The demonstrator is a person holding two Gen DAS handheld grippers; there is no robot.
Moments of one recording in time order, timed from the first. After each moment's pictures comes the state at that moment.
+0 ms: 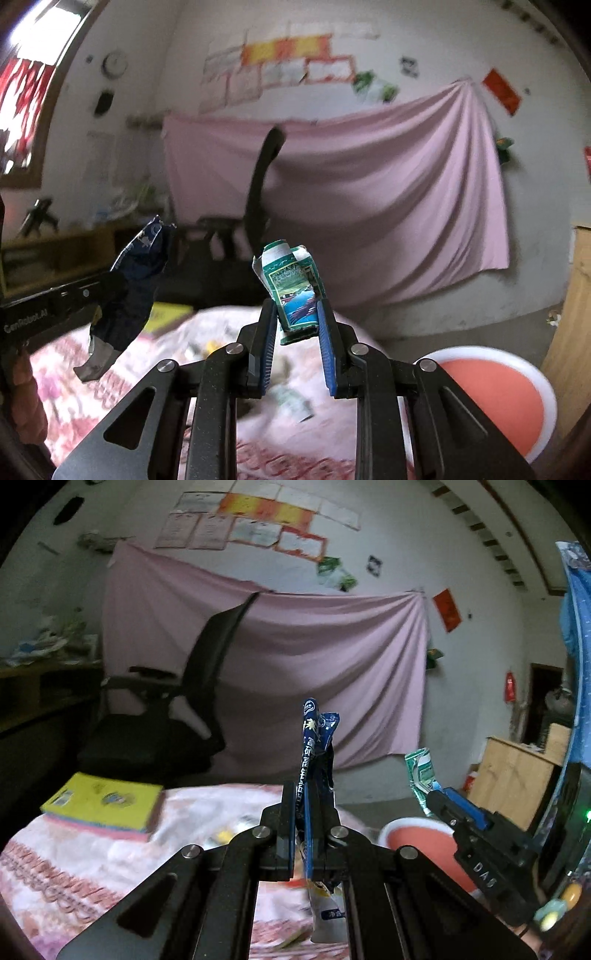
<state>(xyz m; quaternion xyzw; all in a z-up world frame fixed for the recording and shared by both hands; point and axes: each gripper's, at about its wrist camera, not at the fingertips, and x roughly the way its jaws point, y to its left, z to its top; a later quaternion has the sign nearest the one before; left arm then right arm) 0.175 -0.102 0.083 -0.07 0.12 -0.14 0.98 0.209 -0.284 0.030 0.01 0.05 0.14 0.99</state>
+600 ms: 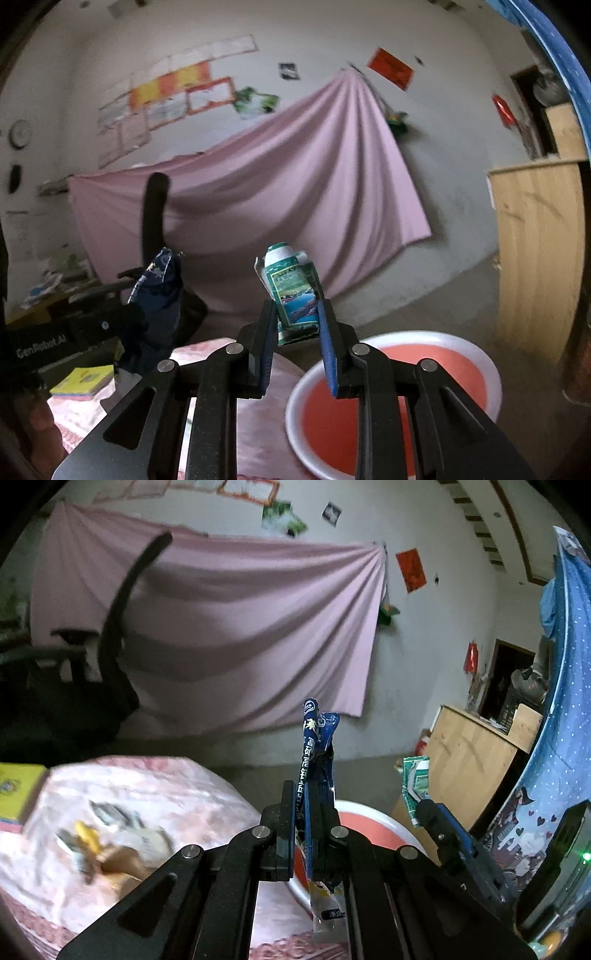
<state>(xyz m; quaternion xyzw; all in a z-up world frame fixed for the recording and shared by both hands) 0.251 -0.237 0.083 -0.08 0.22 -0.23 0.94 0.231 -0.399 0.020 0.14 0.08 0.00 0.99</state>
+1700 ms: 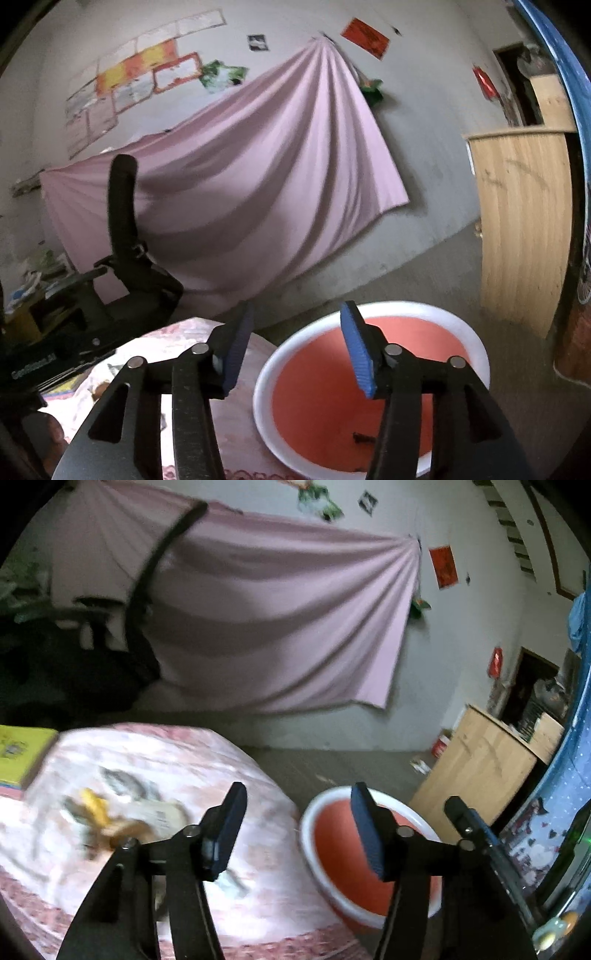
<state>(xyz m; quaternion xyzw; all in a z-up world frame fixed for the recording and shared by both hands) 0.258 -0.199 0.077 -0.10 0.23 -0.17 0.95 0.236 -0.409 0.018 0.15 0.12 -0.01 0.98</state>
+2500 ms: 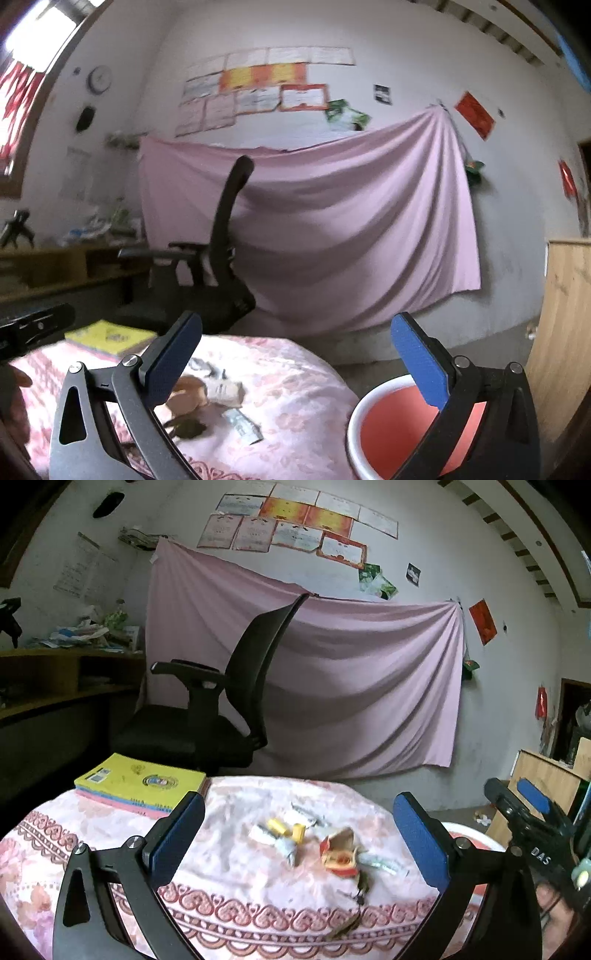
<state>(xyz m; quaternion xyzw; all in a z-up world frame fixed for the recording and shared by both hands) 0.160 -0.055 0.041 -0.09 0.11 -0.05 0.99 0.213 -0.295 0.028 -0.02 0.02 0.11 0.99</state>
